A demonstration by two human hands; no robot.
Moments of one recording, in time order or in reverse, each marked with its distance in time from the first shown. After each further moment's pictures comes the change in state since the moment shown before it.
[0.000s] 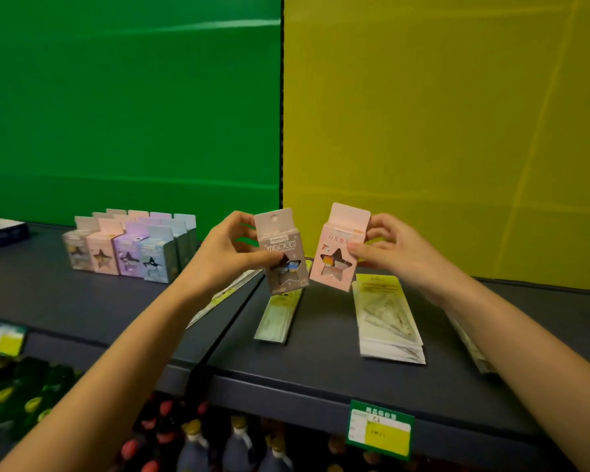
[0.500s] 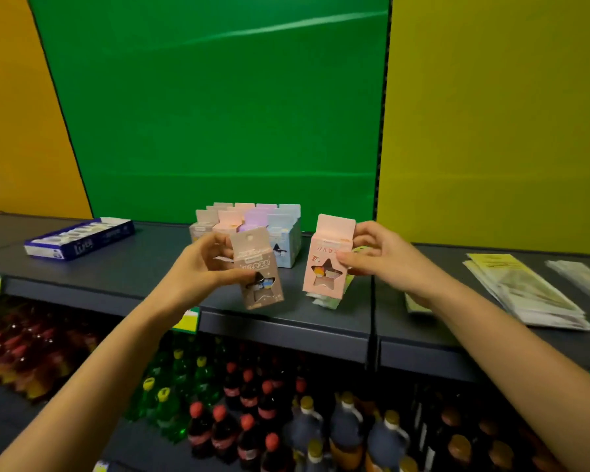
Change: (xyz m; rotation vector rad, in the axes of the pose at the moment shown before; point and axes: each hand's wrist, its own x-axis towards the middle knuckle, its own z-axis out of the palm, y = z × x) left_hand -0.069 -0.072 -0.225 0.019 0.006 -0.078; right_hand 0.001 -0.055 0.206 -0.029 -0.093 0.030
